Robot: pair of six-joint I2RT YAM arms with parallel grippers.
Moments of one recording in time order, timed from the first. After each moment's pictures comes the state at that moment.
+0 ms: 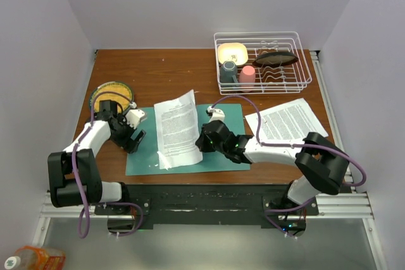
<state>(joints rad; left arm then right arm) 0.13 1.35 0.70 -0.62 0.24 0.72 0.99 1.56 0.79 0.12 0.23 0.81</state>
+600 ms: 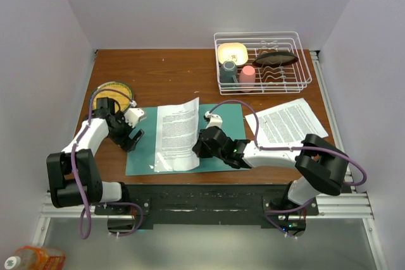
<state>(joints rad) 0.14 1.35 0.75 -0.66 0.27 0.80 1.07 1.55 0.75 0.13 0.24 0.90</state>
